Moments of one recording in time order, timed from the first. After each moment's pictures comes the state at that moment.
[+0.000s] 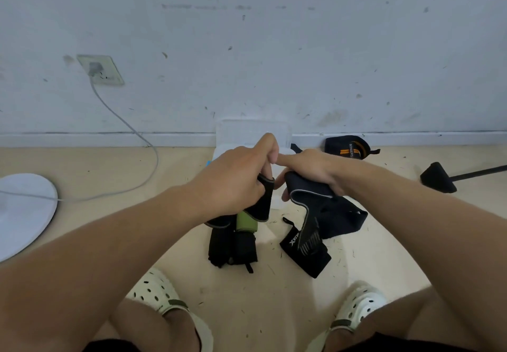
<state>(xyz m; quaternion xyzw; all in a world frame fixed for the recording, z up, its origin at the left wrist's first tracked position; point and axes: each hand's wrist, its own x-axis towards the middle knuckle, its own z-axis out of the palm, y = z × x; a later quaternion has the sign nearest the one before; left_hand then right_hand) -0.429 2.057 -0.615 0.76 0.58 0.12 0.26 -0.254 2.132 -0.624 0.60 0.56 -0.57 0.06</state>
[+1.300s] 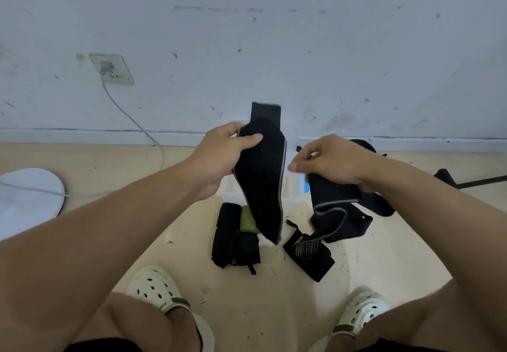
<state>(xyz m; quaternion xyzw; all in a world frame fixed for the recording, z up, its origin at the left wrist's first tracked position) -0.454 2.079 -0.618 0.36 0.62 0.42 0.56 -0.238 2.136 -0.608 0.56 0.69 -0.44 -0.05</state>
